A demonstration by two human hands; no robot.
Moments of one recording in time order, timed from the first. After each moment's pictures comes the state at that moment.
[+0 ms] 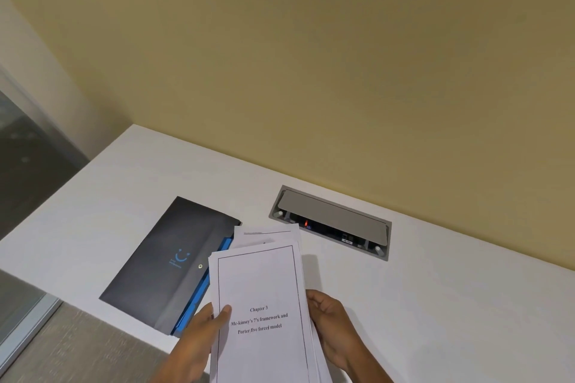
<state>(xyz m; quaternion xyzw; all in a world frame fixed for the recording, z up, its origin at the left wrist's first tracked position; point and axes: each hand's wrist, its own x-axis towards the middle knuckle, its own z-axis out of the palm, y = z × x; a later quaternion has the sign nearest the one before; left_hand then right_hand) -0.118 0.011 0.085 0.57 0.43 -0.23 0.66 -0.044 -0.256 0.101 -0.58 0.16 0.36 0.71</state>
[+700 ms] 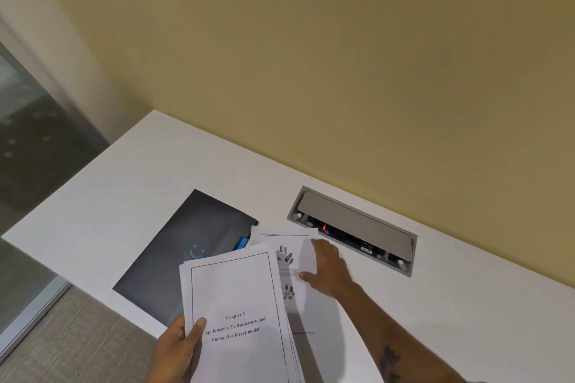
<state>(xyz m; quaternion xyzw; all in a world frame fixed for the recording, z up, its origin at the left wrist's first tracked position) -0.166 0.074 0.021 0.64 0.48 -0.06 0.59 0.095 -0.202 0.028 -0.94 -0.15 0.26 0.17</state>
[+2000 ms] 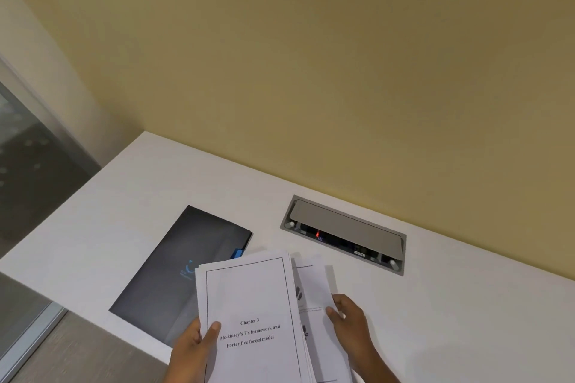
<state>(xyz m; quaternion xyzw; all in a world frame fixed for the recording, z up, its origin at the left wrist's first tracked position) -0.136 0.046 0.067 0.67 0.42 -0.08 0.61 -0.012 -0.263 0.035 -0.81 0.15 0.24 0.51</state>
